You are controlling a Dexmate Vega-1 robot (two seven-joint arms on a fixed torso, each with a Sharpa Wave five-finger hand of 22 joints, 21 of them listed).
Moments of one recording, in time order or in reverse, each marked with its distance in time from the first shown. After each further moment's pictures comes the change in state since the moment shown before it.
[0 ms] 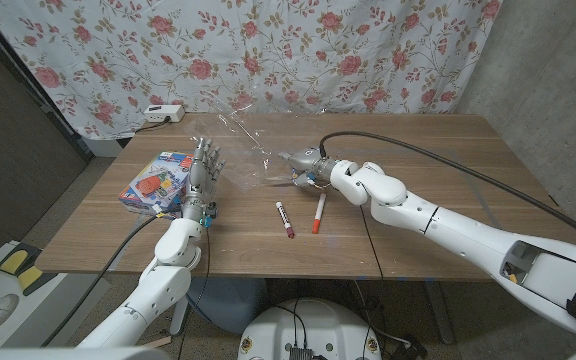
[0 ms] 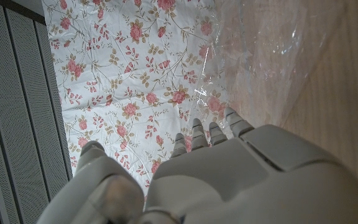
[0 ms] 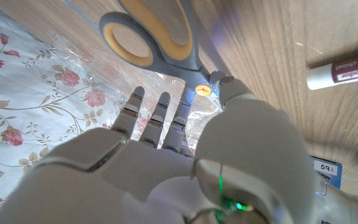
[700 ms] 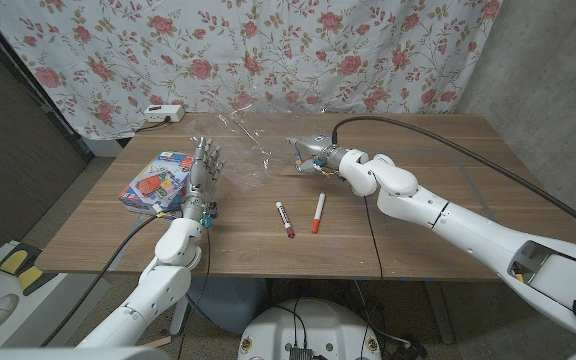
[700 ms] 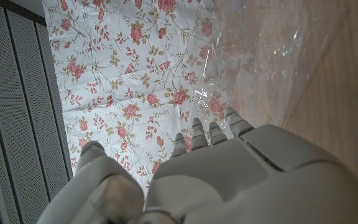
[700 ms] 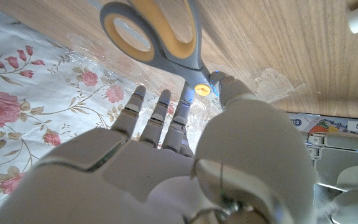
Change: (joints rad) left arm 0.003 0.002 0.001 -0.011 0.004 0.006 0.004; left_hand 0.000 0.000 0.000 0.000 0.000 0.000 0.000 0.000 0.000 0.003 -0.003 0.000 0.000 0.000 0.000 0.000 0.000 0.000 0.000 0.000 0.000; right arm -0.025 -0.023 0.089 -0.041 0.138 -0.011 -0.043; right_hand -0.010 0.001 0.000 0.000 0.015 0.016 -0.016 0.000 0.000 0.018 0.018 0.006 -0.038 0.029 0.000 0.020 0.028 0.016 -0.016 0.000 0.000
